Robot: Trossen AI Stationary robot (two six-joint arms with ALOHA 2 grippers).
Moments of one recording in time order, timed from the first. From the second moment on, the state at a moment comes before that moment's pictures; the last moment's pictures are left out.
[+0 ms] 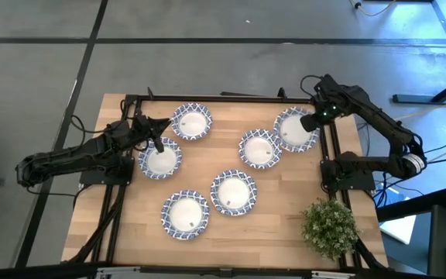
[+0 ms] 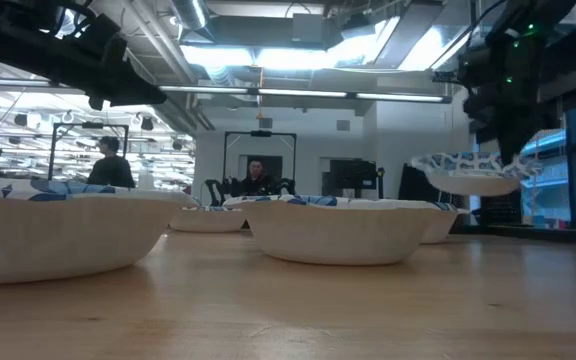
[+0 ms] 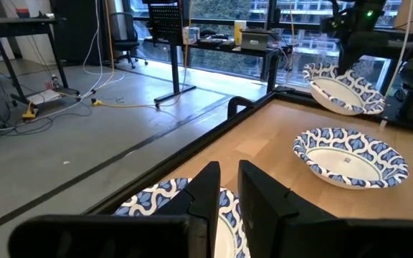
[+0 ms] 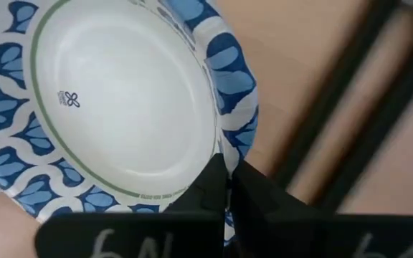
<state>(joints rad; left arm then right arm) 0.38 0.41 0.24 0.04 -0.28 -0.05 -1.05 1.14 0.95 -1.16 -0.07 0.09</state>
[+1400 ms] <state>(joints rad) 0.38 0.41 0.24 -0.02 -0.27 -0.08 -0.52 1.49 0.95 -0.75 -0.11 0.26</state>
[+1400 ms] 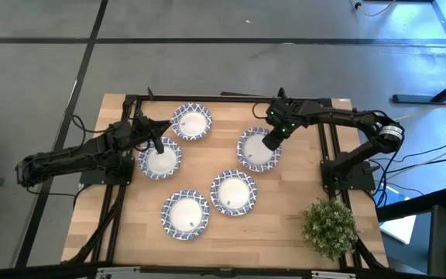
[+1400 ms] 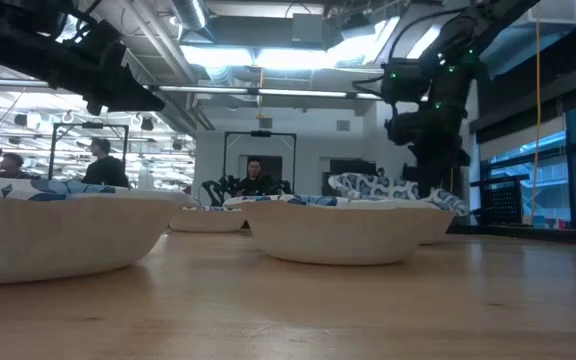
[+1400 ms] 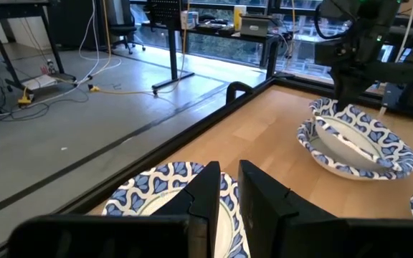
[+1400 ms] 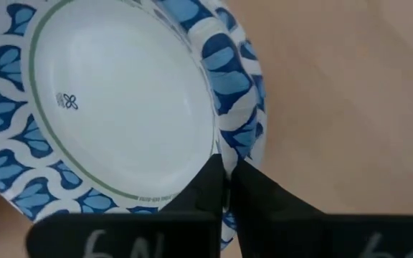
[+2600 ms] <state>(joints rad) 0.38 0.41 0.24 -0.02 -0.27 -0.08 -0.52 1.49 1.13 -0.51 -0.21 0.15</state>
